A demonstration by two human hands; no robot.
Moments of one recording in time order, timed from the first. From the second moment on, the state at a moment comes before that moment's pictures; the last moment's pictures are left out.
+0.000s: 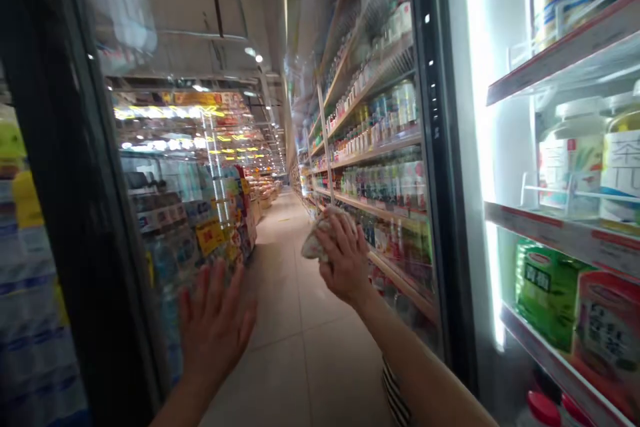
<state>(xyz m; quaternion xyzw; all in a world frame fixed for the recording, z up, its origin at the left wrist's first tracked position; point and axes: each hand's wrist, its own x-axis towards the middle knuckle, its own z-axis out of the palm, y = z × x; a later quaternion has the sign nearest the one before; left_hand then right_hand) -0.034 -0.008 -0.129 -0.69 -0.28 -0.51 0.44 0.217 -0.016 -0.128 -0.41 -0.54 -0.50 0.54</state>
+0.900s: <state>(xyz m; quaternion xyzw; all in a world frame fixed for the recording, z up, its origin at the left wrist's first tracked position) -0.034 -0.009 -0.128 -0.69 -0.27 -0.52 0.44 0.224 -0.015 -0.127 -0.44 -0.43 -0.49 0.62</state>
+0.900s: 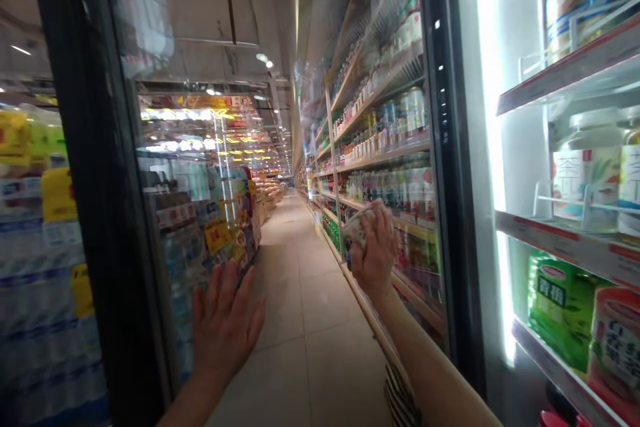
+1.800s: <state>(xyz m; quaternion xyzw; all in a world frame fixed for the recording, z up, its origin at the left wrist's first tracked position) -0.038 -0.007 -0.131 -0.69 -0.28 -0.50 0.44 0.201 -0.016 -0.137 -0.45 -0.47 -0.48 0.59</state>
